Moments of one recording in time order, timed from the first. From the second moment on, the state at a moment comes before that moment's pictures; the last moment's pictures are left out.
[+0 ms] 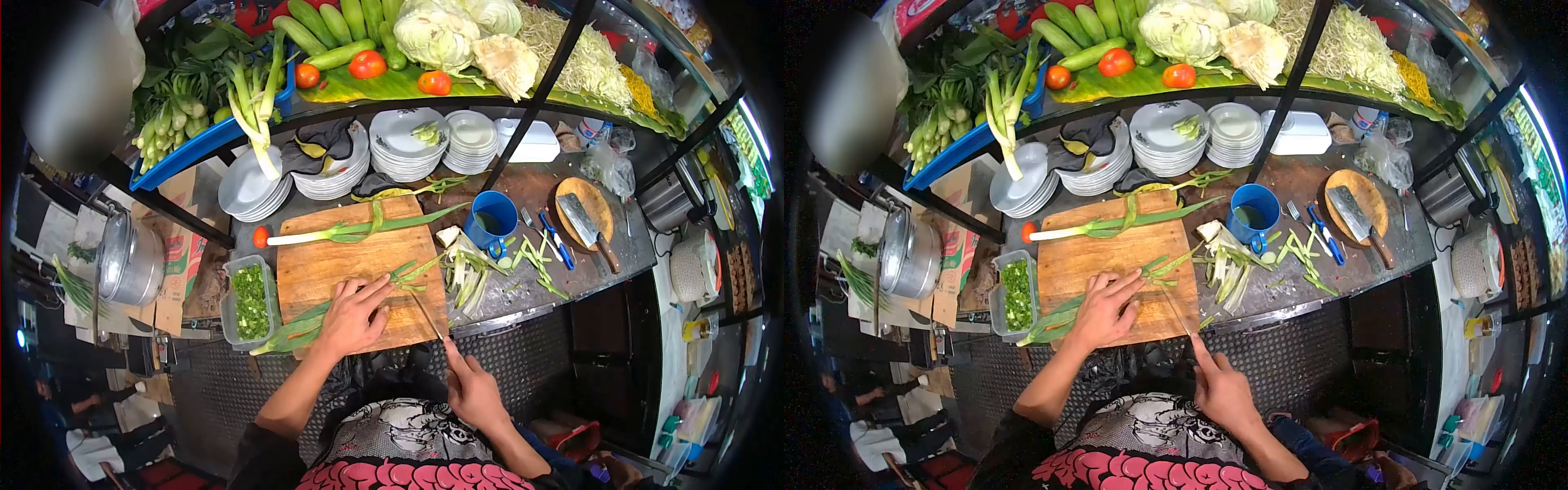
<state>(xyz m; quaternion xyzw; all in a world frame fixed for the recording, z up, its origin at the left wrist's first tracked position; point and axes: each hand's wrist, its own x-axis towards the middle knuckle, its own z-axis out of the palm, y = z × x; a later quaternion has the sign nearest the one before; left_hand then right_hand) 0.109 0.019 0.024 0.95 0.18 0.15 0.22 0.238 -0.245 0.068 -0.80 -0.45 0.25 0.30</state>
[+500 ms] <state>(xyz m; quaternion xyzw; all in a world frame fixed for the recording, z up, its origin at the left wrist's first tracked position) 0.113 0.014 0.015 0.90 0.23 0.25 0.25 0.267 -0.202 0.048 -0.80 -0.44 0.23 0.35</state>
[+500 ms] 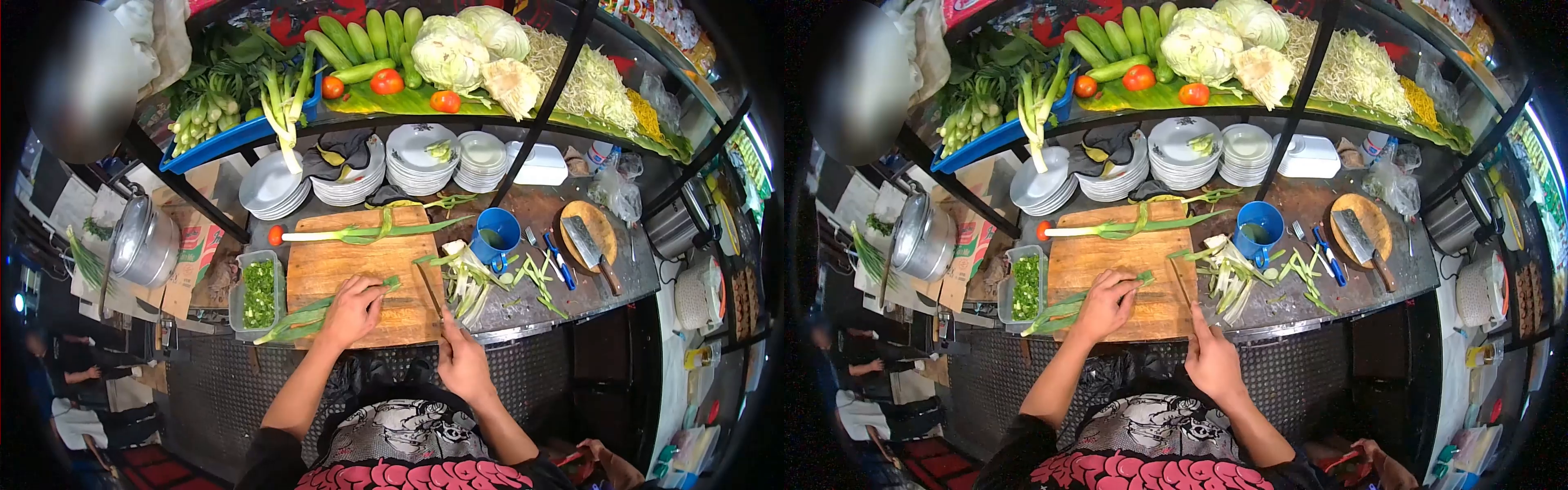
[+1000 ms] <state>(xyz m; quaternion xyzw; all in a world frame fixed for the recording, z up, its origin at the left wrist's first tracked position) 0.124 -0.005 0.014 0.85 0.32 0.33 0.24 0.270 -0.211 0.048 -0.74 -0.52 0.24 0.35</state>
